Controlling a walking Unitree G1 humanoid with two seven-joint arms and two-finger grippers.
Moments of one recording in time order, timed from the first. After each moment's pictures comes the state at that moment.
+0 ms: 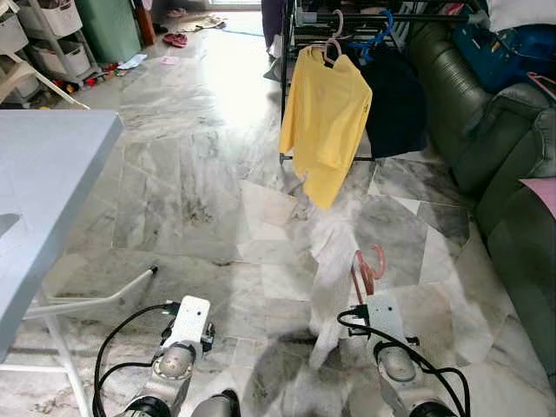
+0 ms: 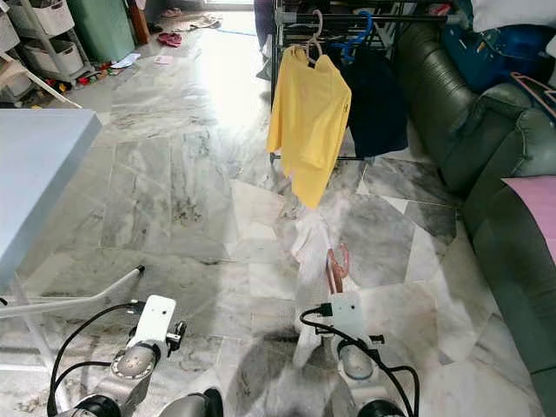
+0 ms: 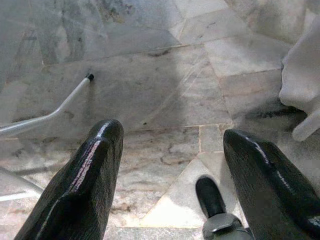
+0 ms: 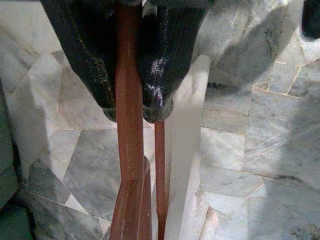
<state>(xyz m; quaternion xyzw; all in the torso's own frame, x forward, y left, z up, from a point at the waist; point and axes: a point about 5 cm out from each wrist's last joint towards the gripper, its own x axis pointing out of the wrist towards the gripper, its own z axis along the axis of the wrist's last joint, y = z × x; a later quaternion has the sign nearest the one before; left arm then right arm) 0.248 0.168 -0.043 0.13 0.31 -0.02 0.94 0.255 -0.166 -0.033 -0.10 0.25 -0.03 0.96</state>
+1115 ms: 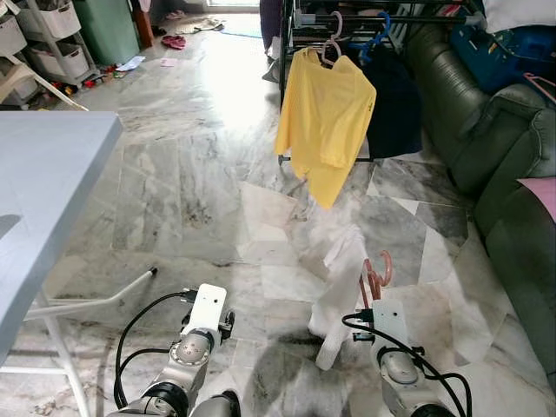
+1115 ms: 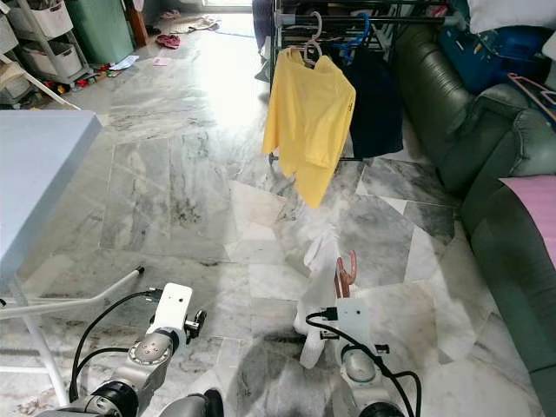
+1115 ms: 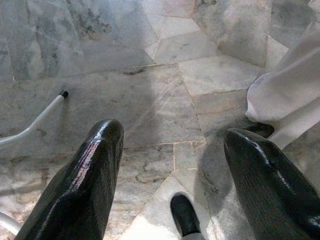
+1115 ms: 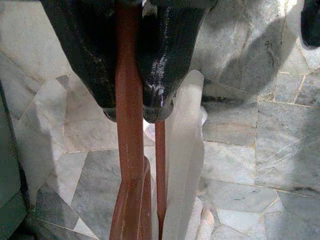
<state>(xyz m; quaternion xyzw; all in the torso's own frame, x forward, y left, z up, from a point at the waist) 0.266 0.140 -0.032 0.10 0.29 -0.06 0.95 0.249 -0.171 -0.039 -0.09 0.28 -0.06 0.95</state>
